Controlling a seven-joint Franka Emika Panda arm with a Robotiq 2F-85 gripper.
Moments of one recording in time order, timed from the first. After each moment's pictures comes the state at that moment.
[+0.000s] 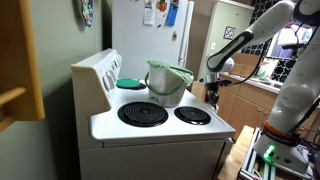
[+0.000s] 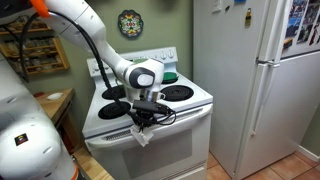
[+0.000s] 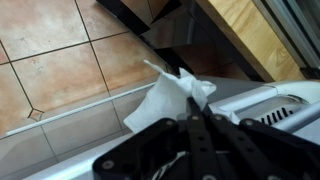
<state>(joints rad) -0.07 -0.11 -0.07 -2.60 0.06 2.12 -0.93</state>
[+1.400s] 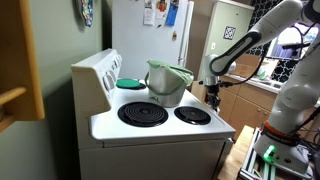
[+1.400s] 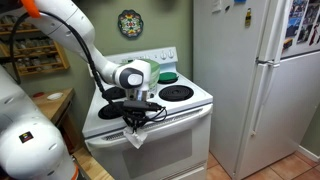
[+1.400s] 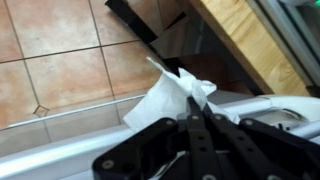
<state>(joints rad) 0.01 -0.18 -0.03 -2.68 -0.02 2.18 -0.84</state>
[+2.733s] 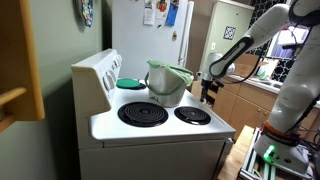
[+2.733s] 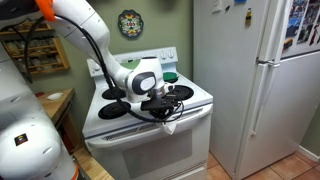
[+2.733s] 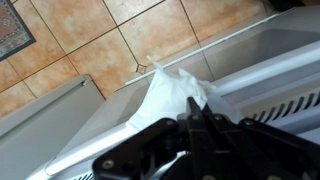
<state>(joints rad) -0.08 -0.07 -0.11 -2.63 -0.13 2.66 -0.60</state>
